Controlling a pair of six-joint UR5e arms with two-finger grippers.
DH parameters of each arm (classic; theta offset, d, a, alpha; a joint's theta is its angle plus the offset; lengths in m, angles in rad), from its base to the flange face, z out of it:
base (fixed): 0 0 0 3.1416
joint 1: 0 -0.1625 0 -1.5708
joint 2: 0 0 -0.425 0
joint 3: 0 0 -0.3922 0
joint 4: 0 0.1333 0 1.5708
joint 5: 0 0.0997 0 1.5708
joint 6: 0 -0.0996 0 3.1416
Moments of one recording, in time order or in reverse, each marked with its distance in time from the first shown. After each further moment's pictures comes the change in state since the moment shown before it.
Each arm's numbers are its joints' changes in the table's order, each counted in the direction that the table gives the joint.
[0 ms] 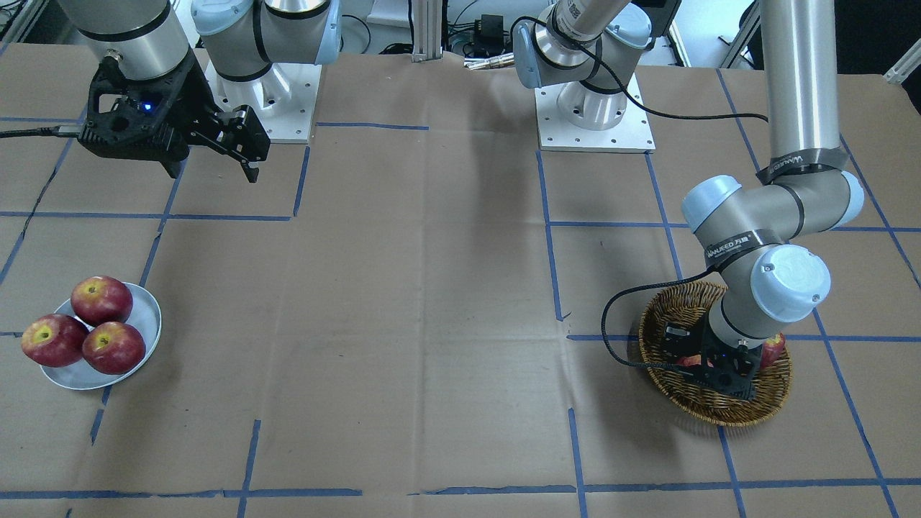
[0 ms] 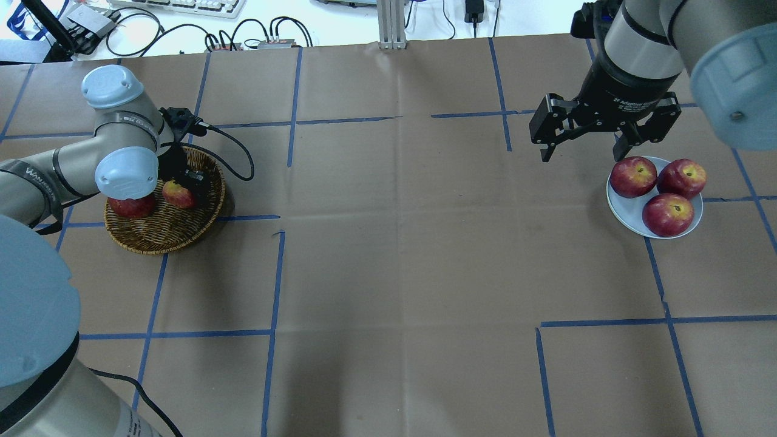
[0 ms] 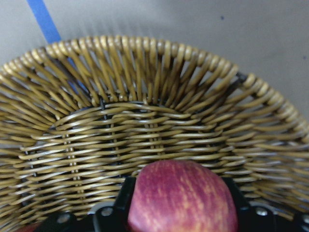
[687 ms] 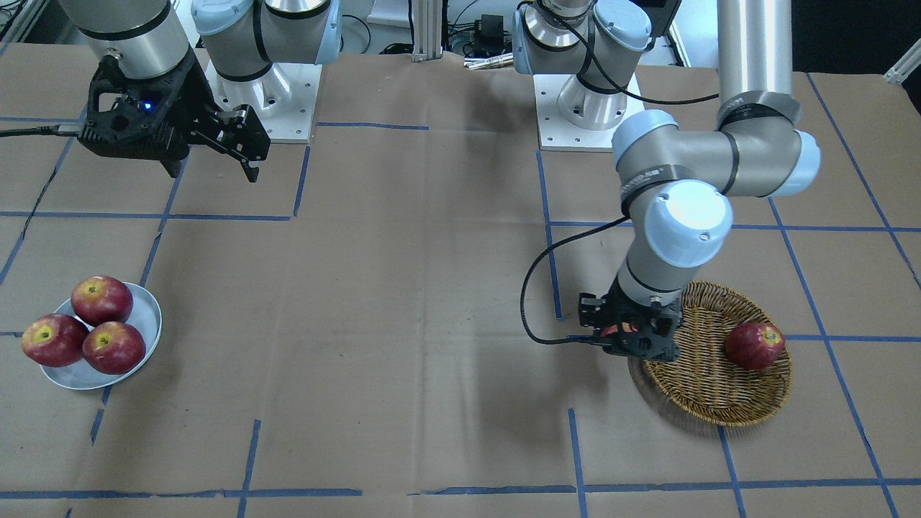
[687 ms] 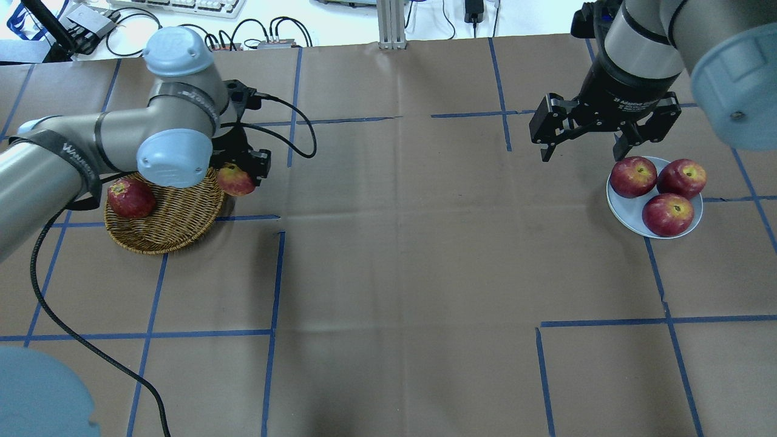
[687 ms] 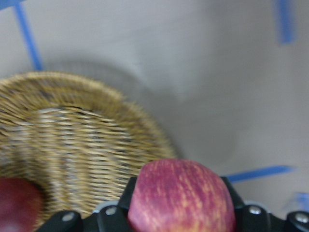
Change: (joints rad) left arm 0.298 0.130 0.016 -0.166 0.002 0.522; right arm 0.000 0.000 -0.001 0.000 0.000 0.000
